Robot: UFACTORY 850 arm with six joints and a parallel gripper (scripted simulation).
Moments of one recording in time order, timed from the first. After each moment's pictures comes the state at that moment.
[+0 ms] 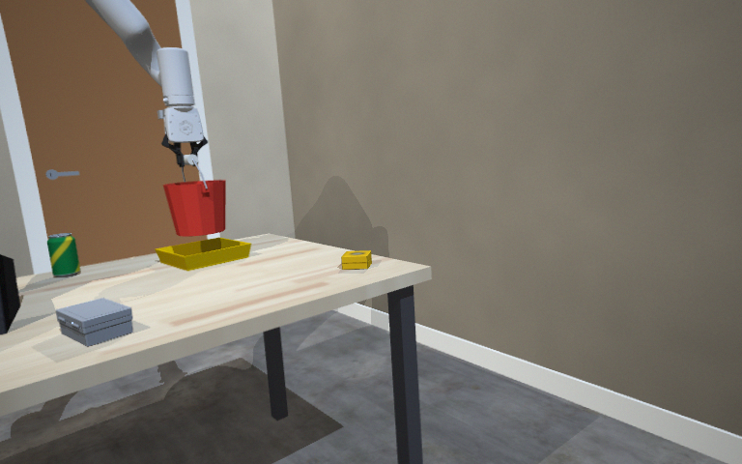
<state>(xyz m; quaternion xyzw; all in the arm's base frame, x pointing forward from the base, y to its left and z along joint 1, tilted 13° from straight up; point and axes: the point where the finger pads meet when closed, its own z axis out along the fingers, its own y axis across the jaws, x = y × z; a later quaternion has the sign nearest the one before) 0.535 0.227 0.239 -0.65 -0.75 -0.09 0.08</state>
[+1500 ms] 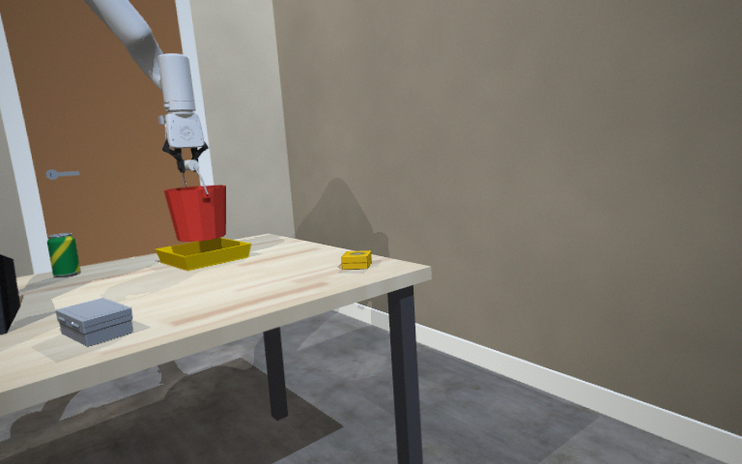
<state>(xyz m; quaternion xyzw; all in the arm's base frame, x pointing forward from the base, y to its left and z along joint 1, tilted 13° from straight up) 0.535 0.230 0.223 -0.65 -0.75 -0.09 0.08</state>
